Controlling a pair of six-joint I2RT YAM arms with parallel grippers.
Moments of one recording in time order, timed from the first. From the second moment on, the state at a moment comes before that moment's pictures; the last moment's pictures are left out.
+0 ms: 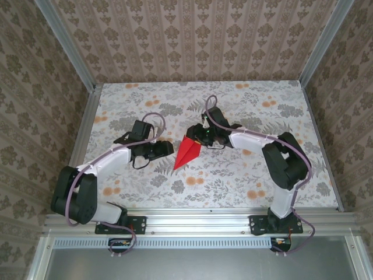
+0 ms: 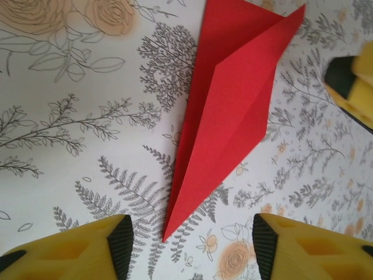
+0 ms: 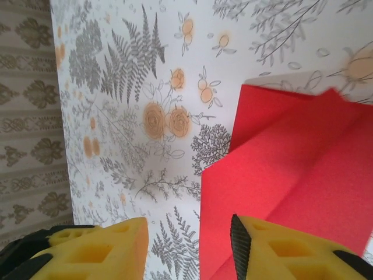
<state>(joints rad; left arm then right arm) -0.43 1.40 0.80 -0.41 0.41 -0.56 0.54 1.82 1.13 -0.07 -0.37 0.92</state>
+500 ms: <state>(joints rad) -0.43 1.47 0.81 -0.41 0.36 -0.56 0.53 1.96 1.08 0.00 -0.38 0.98</state>
